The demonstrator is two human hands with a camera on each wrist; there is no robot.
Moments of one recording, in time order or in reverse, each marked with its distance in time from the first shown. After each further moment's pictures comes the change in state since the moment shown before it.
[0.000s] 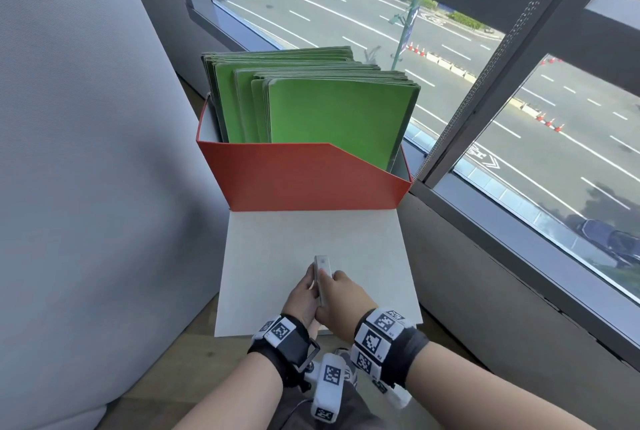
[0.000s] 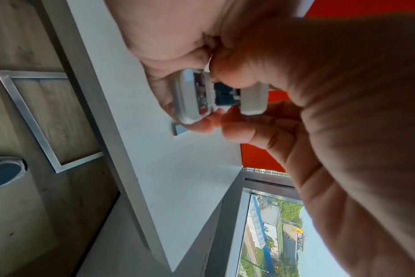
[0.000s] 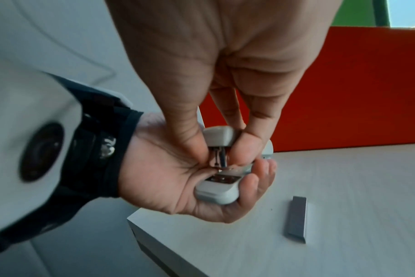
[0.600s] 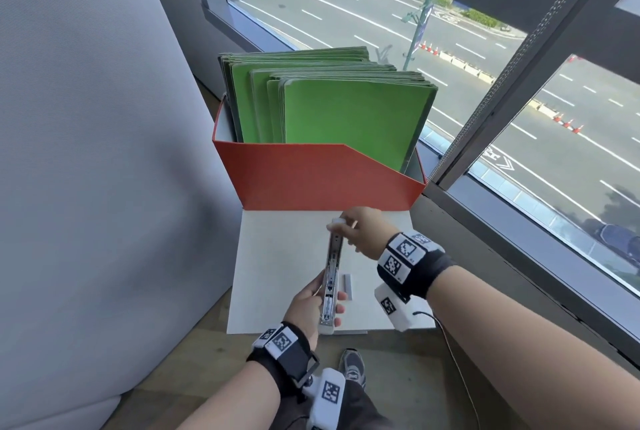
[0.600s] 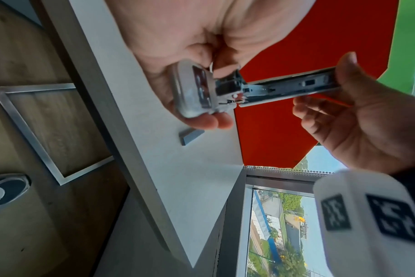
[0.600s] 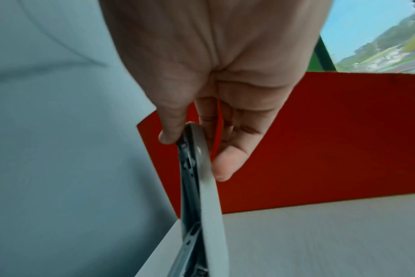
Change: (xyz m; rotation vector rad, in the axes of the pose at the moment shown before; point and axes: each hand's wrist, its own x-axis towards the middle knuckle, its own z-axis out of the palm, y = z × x) left_hand -0.026 -0.006 -0.009 0.203 0.058 0.258; right_hand 0.055 0.009 -0.097 0.242 0.098 -0.057
